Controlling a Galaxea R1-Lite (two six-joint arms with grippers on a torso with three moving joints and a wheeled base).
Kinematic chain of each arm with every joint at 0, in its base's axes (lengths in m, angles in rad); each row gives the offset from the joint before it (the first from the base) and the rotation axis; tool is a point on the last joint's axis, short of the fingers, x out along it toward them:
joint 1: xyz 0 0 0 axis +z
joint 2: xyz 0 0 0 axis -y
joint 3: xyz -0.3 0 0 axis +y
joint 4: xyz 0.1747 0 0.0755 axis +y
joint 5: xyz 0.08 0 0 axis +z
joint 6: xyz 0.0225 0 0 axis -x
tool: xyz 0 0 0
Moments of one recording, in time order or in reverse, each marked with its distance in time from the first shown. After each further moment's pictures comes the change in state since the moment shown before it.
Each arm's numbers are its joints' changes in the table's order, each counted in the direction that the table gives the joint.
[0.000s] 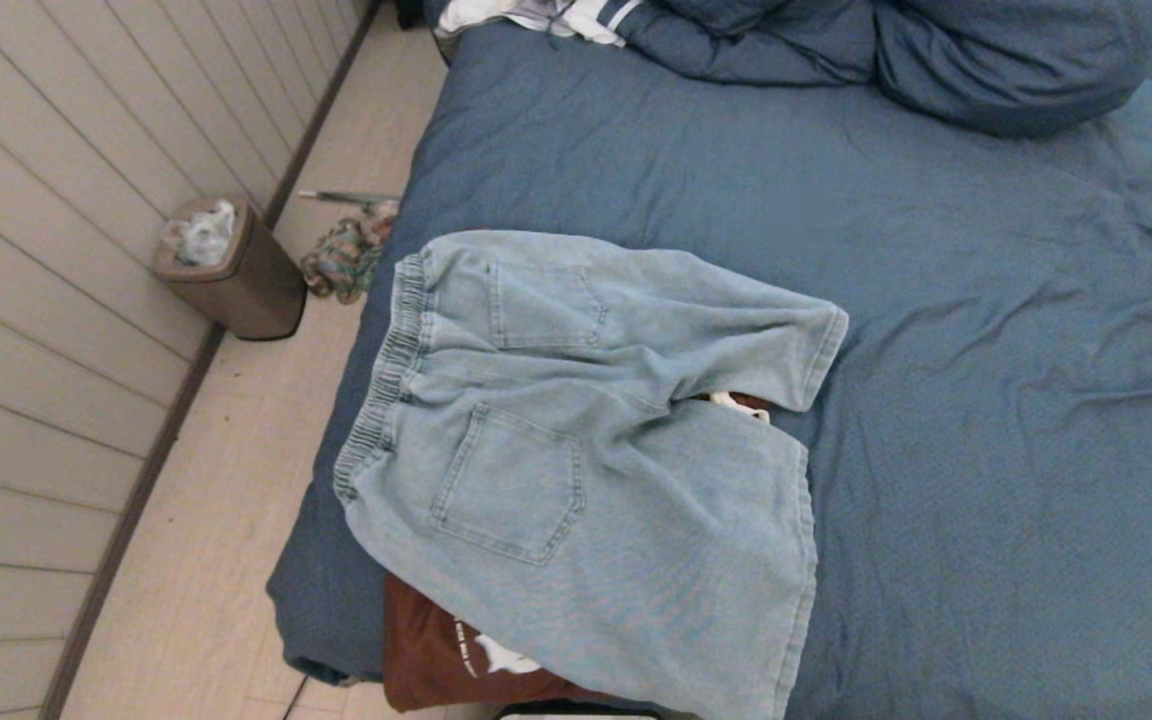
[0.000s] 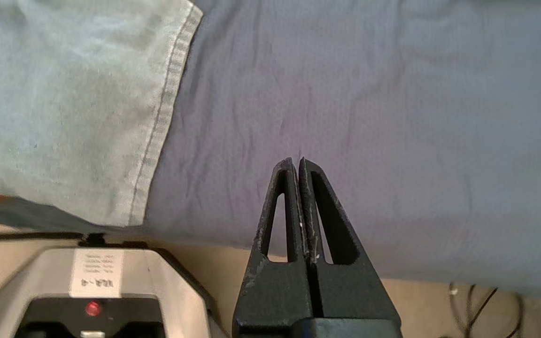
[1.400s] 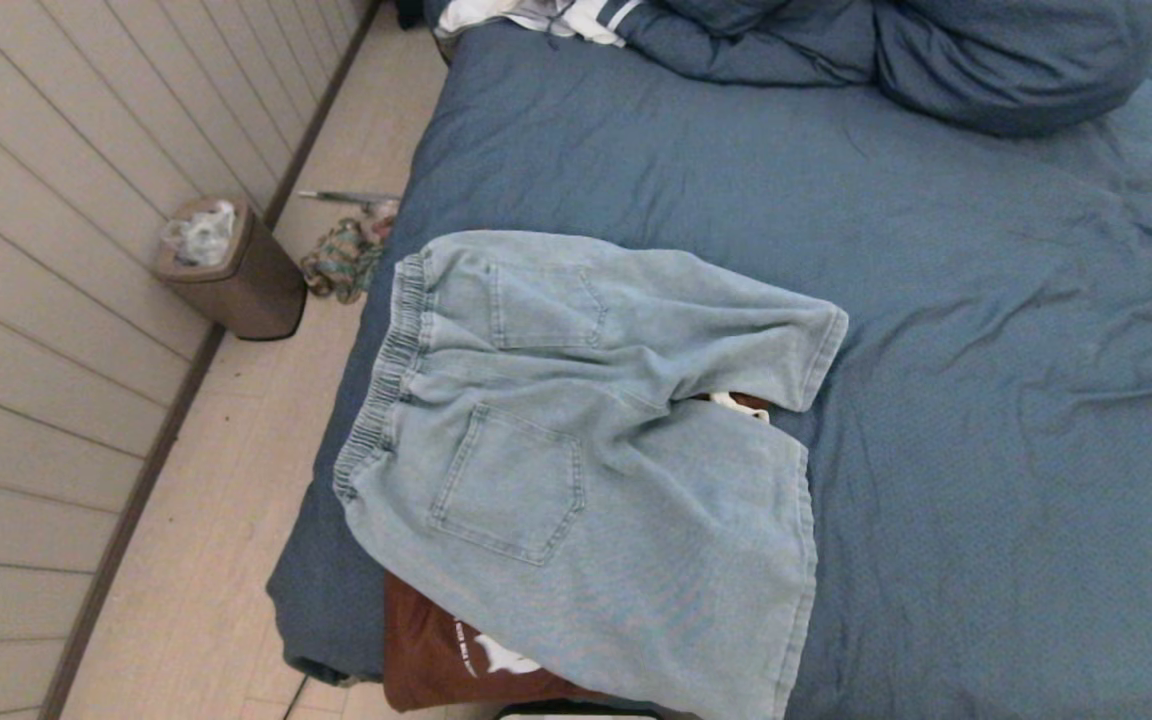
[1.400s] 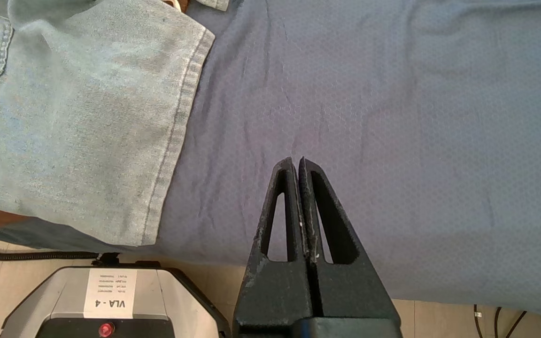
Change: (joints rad) left arm -0.003 0.004 0.052 -0.069 0.039 0.127; right arm 0.000 -0.001 0.083 -0.123 0.032 -0.028
